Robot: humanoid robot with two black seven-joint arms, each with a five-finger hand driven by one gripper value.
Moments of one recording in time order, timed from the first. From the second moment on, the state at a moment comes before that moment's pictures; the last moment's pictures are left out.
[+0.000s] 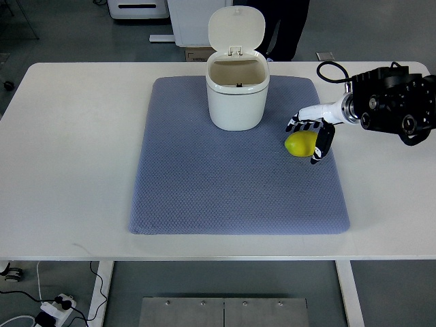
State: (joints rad) left arm -0.01 0.00 -0.10 -0.16 0.00 0.21 -0.12; right arm 1.75 -0.12 -1.16 0.98 -0.24 0.13 0.19
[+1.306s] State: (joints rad) left arm -0.01 0.00 -0.10 -0.16 0.00 0.21 -0.12; right arm 1.74 -0.14 -1.15 0.95 -0.24 0.13 0.20
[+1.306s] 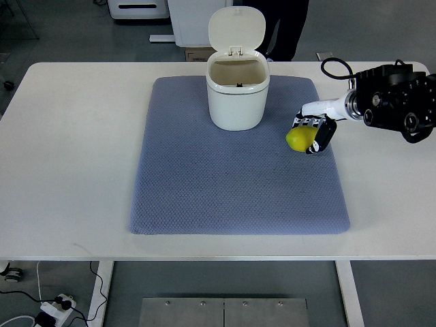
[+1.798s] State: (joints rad) left arm -0.01 0.00 -0.10 -0.16 0.00 0.21 -0.12; right arm 1.89 -0.24 -1.14 0.93 -0.24 0.17 0.22
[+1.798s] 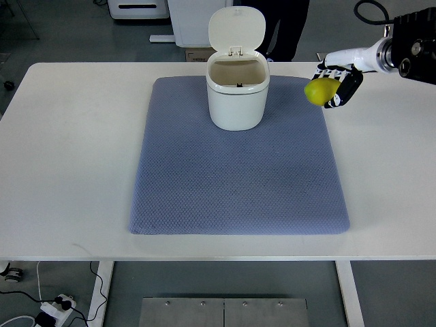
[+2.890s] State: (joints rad) left arm -0.01 0.00 -0.10 -0.16 0.00 0.21 -0.12; right arm 1.91 -0.14 -0.89 0.81 -0.20 0.18 0.13
